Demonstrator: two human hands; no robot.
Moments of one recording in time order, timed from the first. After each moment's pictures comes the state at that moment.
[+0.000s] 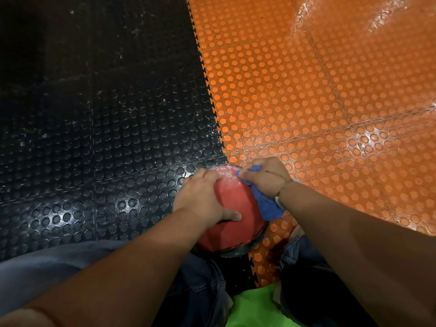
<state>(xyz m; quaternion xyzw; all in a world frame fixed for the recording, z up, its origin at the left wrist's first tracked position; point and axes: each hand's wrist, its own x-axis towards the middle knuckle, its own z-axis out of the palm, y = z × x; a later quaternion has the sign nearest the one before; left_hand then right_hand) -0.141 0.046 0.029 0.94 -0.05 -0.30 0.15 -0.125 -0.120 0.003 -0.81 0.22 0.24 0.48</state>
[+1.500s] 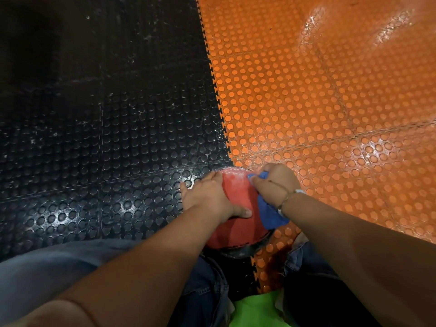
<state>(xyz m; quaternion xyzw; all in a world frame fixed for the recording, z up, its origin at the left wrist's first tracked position) -0.133 0.039 0.029 0.93 -0.01 -0.36 0.06 -0.134 -0.113 0.011 -0.90 0.17 0.18 0.36</state>
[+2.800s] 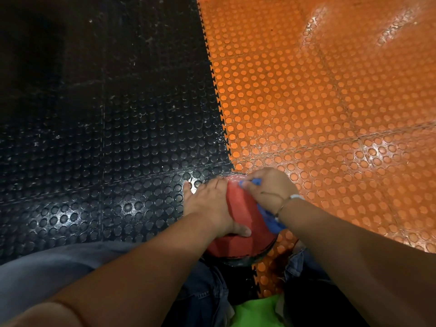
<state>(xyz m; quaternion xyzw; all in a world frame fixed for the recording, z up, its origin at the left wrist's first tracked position) -0.139 0.036 0.030 0.93 -0.08 -0.35 0.01 -0.130 -0.112 0.011 -0.91 0.11 0.22 0.33</state>
